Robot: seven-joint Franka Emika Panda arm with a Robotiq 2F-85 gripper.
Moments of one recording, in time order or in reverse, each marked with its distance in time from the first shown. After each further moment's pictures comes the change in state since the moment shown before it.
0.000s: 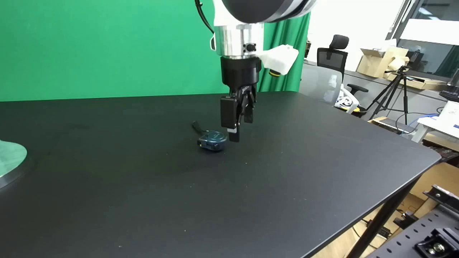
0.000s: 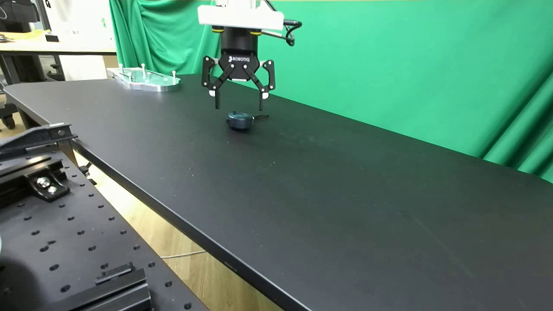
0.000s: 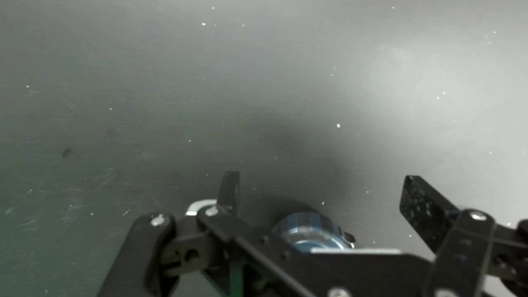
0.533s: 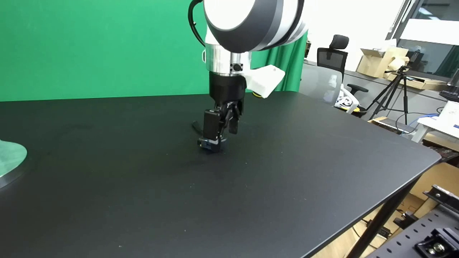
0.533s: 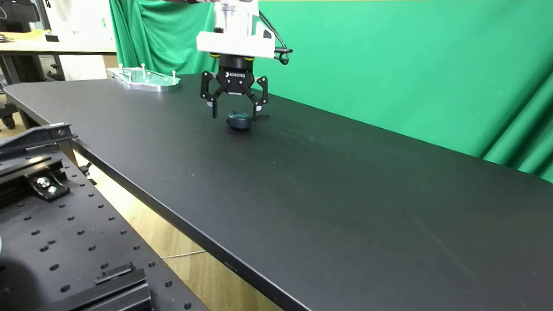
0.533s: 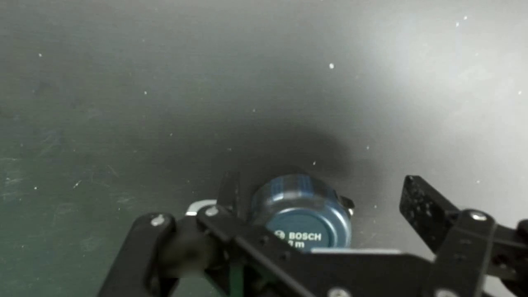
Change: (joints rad) arm -0.001 0.118 0.017 0.035 0.060 0.164 0.000
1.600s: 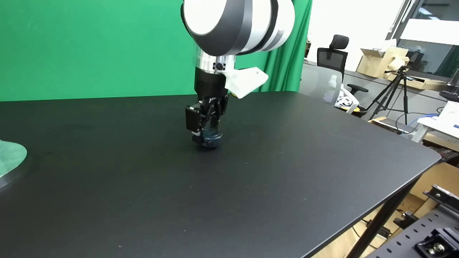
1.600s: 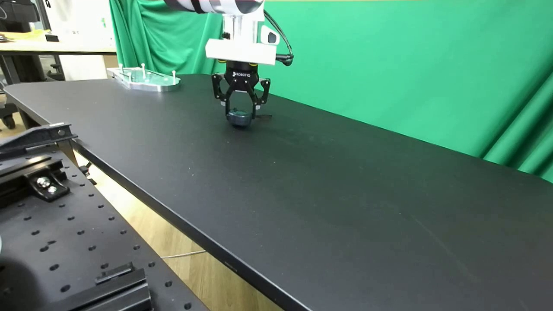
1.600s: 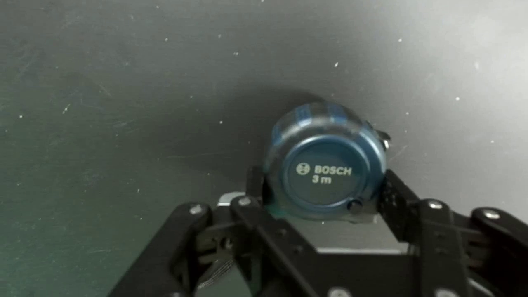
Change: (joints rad) arm 0.000 0.083 0.015 0.101 0.069 0.086 0.001
